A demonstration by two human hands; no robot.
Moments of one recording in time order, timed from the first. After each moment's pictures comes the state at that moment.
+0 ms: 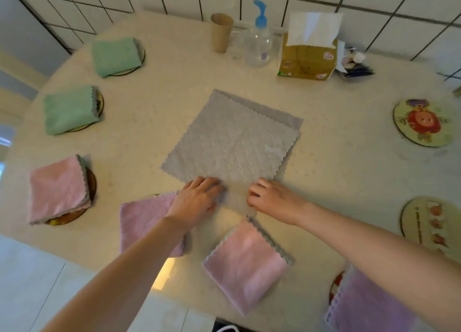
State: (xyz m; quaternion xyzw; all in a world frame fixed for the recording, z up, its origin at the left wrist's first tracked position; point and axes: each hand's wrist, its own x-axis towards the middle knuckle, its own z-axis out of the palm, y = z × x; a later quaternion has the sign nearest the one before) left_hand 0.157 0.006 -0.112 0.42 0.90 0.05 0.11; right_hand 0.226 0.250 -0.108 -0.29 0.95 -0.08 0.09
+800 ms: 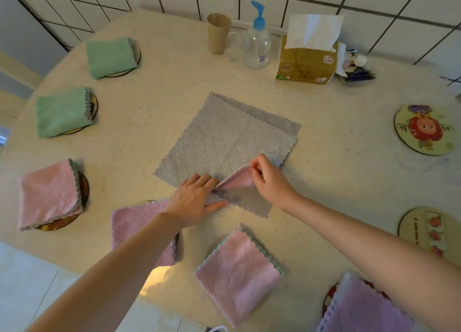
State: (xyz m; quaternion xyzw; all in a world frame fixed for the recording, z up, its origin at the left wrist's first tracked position) left_hand 0.139 0.026 -0.107 0.39 0.91 0.09 0.13; right_hand 0.188 0.256 -0.077 0.06 0.87 -0.48 0.09
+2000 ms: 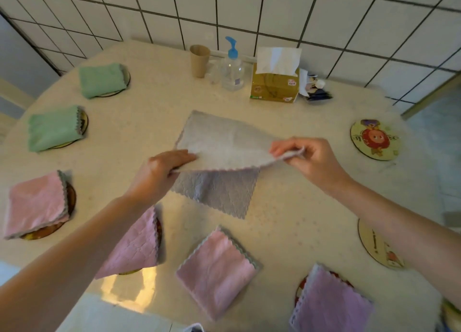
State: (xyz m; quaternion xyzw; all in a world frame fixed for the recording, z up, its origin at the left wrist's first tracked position) left_hand 0.117 0.031 -0.004 0.37 0.88 0.29 0.00; right_hand 0.230 0.353 0.049 0.03 0.82 -0.56 -0.05
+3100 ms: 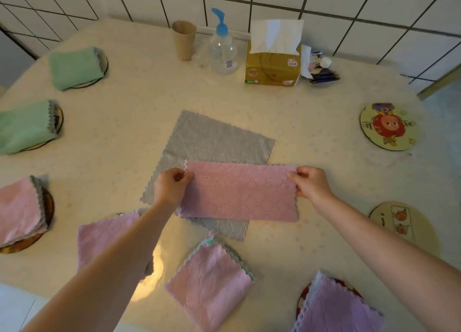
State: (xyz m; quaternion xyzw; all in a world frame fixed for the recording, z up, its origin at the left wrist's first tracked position) left_hand 0.117 0.090 -0.102 -0.09 0.91 0.37 0.18; right_hand 0.231 0.391 -0.106 0.44 0.70 -0.56 0.05
